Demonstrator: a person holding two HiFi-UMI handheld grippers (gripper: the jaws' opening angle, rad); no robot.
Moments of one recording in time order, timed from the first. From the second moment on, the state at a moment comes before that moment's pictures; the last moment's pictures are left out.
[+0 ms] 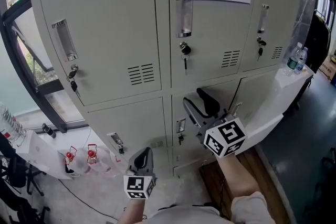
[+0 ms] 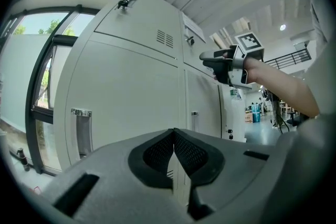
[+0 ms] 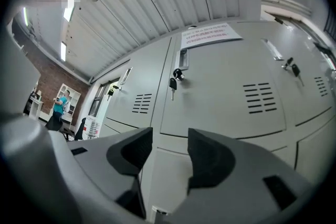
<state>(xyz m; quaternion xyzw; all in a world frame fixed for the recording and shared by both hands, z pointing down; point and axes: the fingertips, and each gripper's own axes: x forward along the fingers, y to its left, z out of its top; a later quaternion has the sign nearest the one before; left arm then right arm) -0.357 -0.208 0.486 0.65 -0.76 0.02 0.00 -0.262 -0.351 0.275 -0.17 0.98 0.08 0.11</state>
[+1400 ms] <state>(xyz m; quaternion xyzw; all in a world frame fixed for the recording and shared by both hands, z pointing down) -0.127 -0.289 0.476 0.80 -0.60 0.01 -0.02 0.041 -0.333 0.487 -0.47 0.88 -0.03 -0.02</state>
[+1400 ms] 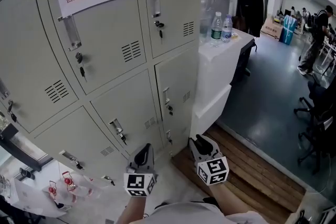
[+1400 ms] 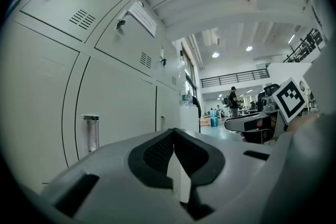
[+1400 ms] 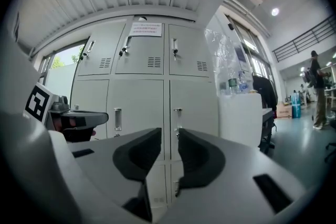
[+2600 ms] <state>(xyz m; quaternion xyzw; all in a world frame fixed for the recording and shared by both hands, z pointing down) -0.108 -0.291 0.483 0.81 -0.59 0.02 -0.01 0.055 -0.329 0.497 -0.48 0.87 -0.05 -0.01</state>
